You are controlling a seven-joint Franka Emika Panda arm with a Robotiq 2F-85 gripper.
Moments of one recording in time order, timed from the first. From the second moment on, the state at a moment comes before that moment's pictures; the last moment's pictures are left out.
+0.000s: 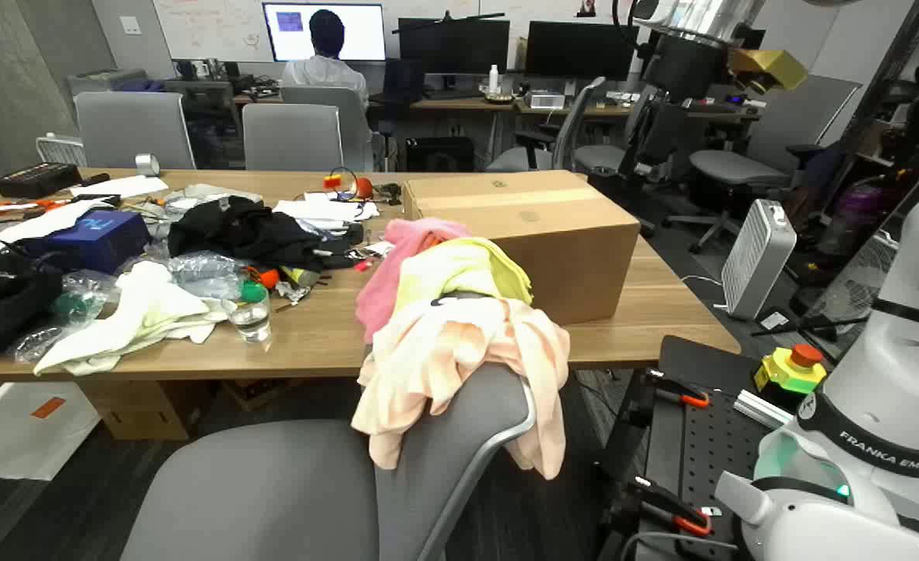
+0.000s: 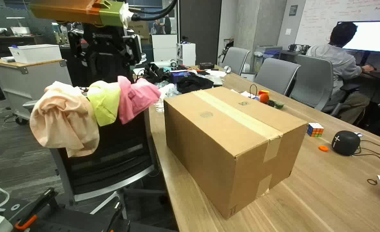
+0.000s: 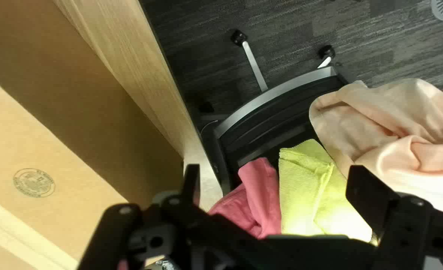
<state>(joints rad) 0.00 -0.83 -0.22 -2.68 -0.04 2.04 -0.39</state>
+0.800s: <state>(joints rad) 0.02 -0.82 -0.18 -2.71 -0.04 2.04 -0.39</state>
